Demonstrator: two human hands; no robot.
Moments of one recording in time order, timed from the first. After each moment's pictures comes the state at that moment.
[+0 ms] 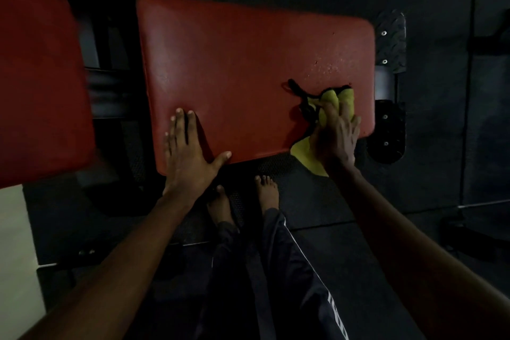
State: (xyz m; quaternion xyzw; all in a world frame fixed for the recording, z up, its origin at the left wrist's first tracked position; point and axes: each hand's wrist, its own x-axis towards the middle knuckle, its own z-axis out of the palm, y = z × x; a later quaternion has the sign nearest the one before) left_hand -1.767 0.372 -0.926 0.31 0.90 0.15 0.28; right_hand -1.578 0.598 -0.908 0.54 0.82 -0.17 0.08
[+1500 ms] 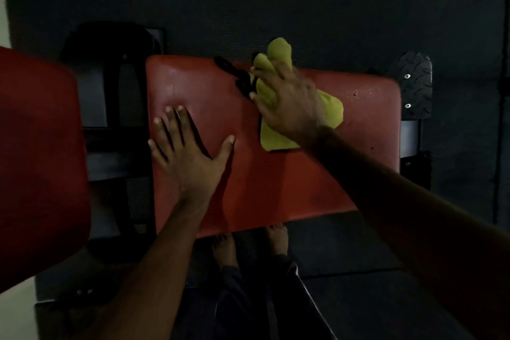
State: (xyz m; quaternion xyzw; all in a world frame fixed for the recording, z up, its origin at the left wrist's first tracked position) left_hand -1.837 0.470 -0.960 0.20 0.97 0.13 0.09; right_hand -1.774 0.683 -0.933 0.26 0.95 -0.17 0.01
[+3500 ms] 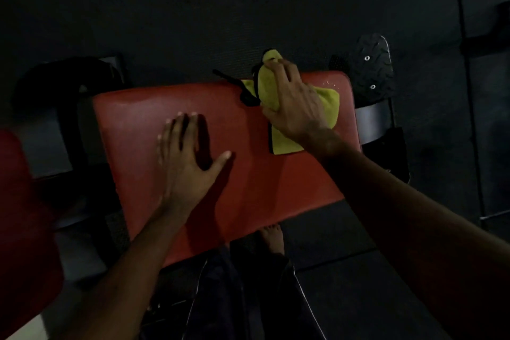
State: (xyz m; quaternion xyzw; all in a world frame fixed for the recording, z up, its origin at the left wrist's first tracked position) left_hand -1.834 0.520 -0.945 0.37 0.88 0.18 0.22; right_hand -1.710 0.745 -0.923 0.38 0.90 -0.22 0.04
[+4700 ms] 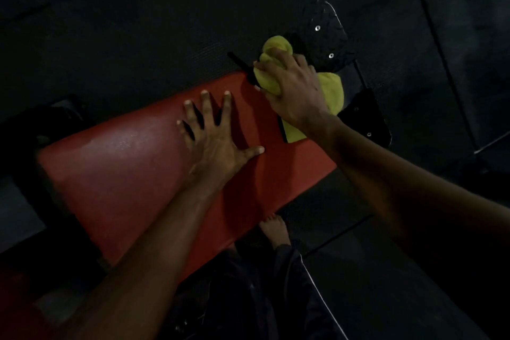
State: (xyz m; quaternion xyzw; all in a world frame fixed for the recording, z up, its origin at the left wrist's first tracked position) left_hand -1.768 0.646 -0.929 0.53 0.79 -0.03 0.31; right_hand -1.622 0.790 -0.934 0.46 0.87 -0.15 0.03
